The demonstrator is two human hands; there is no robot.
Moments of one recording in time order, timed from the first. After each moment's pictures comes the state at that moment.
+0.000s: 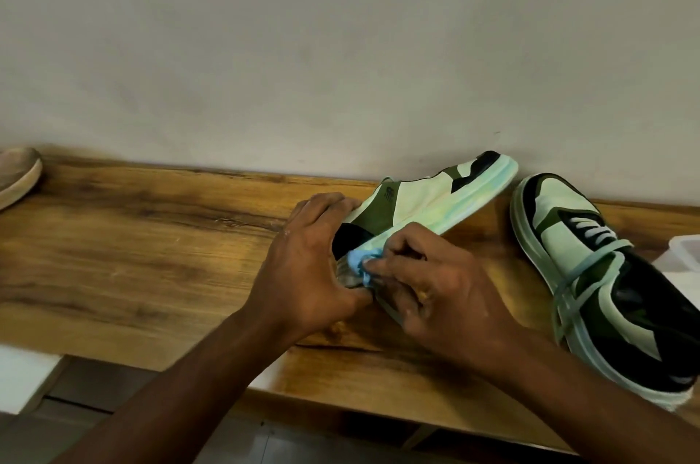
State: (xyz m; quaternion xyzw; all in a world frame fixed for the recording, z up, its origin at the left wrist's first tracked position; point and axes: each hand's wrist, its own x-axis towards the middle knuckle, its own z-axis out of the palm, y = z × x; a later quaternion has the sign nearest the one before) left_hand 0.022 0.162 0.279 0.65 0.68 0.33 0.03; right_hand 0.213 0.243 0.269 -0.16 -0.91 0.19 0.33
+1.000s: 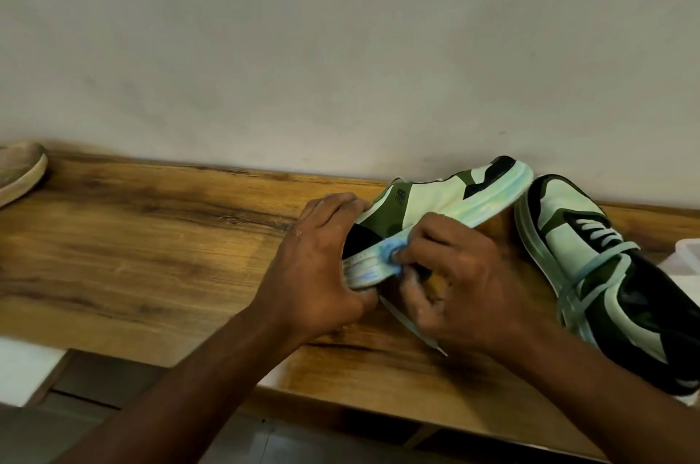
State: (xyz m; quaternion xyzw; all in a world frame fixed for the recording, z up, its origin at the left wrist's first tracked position) left_hand 0.025 0.162 0.278 0.66 0.68 0.32 0.02; right_hand 0.217 0.257 0.277 -0.17 -0.91 0.15 0.34
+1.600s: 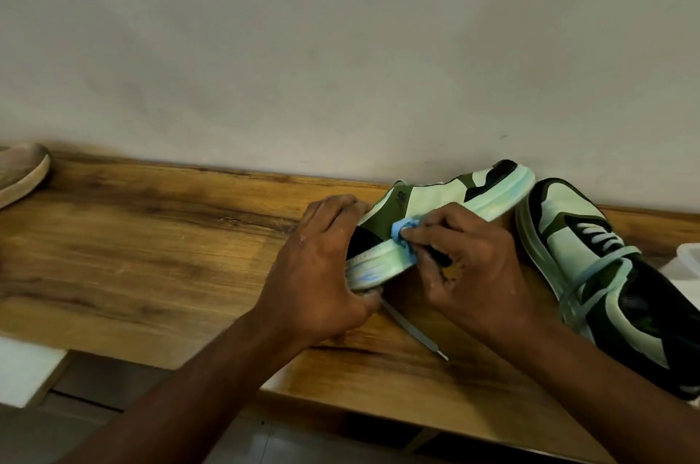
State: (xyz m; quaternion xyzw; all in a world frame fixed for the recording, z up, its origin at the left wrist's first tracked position) left_hand 0.027 0.162 0.276 0.65 0.70 0.29 -0.01; right_hand 0.215 0.266 0.271 -0.22 -0.88 0.15 0.40
